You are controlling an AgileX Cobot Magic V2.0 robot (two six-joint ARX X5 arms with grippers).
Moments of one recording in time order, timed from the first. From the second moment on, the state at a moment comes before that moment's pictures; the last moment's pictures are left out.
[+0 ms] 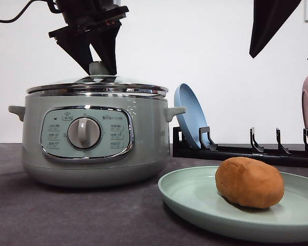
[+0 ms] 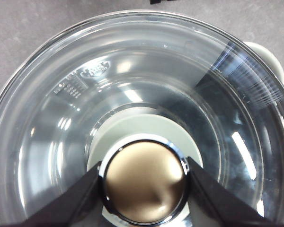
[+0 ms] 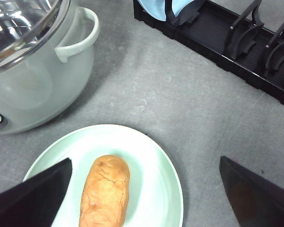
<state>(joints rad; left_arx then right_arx) -0.47 1.76 1.76 -1.00 0.05 0.11 0.72 0.88 0.82 -0.65 0.31 0.36</state>
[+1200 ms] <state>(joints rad) -0.48 1.78 1.76 -1.01 0.02 0.12 0.72 0.88 0.82 -0.65 0.31 0.35</state>
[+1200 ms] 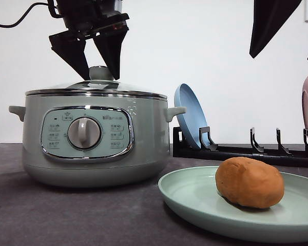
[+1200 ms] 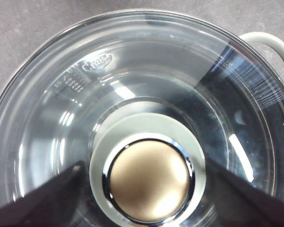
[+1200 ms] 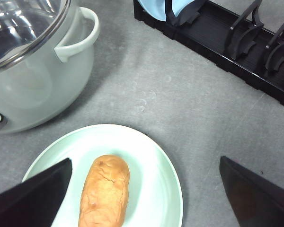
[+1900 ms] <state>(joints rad) -0.48 1.49 1.76 -1.11 0.02 0.08 0.72 0.88 0.82 -0.68 0.16 0.32</state>
